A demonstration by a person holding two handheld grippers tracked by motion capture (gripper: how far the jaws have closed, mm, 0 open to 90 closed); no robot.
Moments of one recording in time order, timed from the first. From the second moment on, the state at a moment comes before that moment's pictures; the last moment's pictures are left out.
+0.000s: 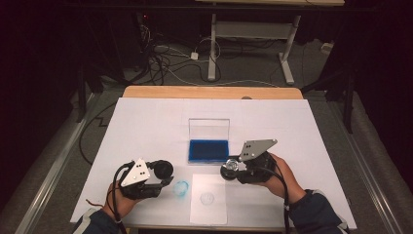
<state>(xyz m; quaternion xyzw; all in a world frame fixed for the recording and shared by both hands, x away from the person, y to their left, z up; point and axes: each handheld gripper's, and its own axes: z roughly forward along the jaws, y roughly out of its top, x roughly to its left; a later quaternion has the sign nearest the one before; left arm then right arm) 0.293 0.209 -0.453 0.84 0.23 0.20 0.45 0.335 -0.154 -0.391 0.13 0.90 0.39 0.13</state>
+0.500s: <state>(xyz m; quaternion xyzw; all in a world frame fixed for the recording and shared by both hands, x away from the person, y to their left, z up) 0.283 0.230 -0.463 0.84 0.25 0.20 0.44 0.339 -0.159 -0.388 0.14 0.90 0.39 0.14</state>
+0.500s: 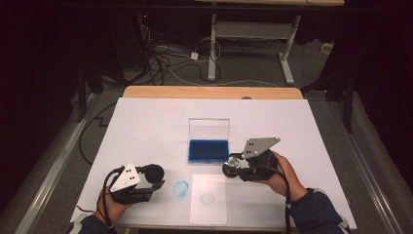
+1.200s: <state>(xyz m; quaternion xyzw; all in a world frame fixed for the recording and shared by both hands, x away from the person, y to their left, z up) 0.277 0.238 -0.470 0.84 0.26 0.19 0.44 0.341 -0.158 -0.384 0.14 0.90 0.40 0.14</state>
